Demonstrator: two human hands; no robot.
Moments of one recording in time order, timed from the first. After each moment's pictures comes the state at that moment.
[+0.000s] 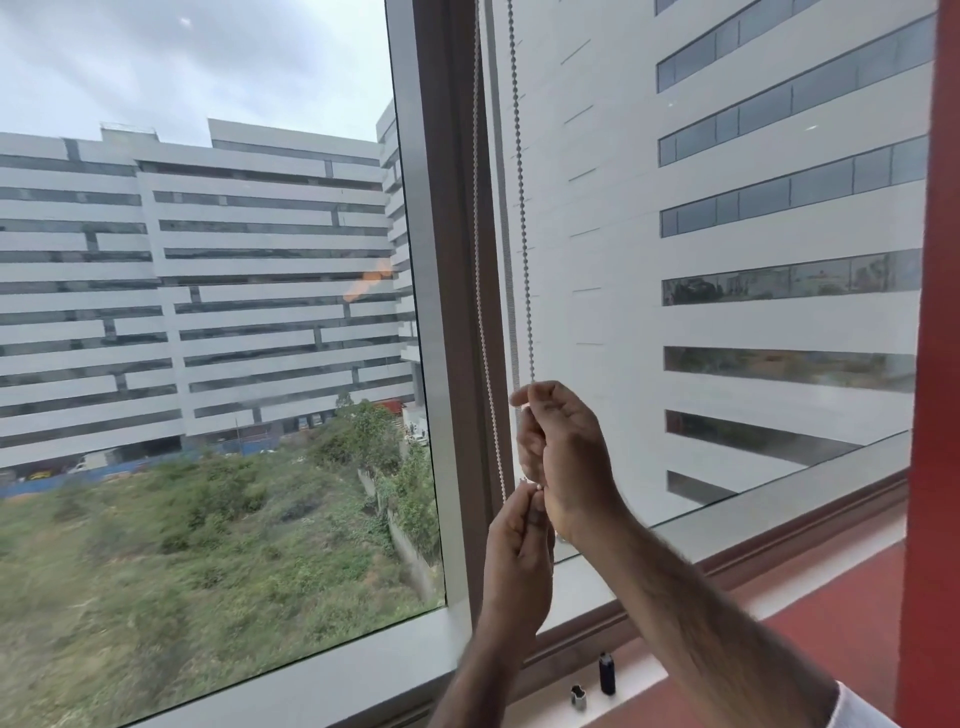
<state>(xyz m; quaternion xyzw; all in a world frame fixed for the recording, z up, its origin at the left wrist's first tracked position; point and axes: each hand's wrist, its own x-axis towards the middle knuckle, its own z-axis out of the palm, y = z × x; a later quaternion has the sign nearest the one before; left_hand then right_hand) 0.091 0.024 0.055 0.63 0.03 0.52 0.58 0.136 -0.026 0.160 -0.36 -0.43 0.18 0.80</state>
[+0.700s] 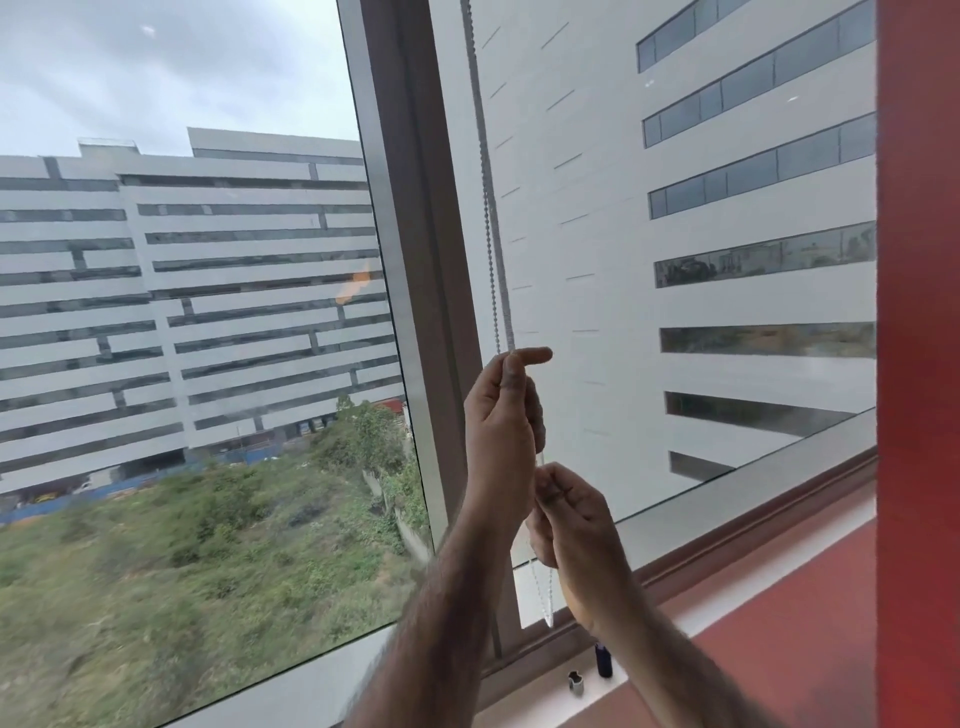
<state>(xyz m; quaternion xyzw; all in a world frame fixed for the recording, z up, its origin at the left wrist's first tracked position) 0.106 0.005 0.170 0.61 -0.02 0.53 0.58 0.149 -0.056 0.077 -0.42 -0.45 0.18 0.76</state>
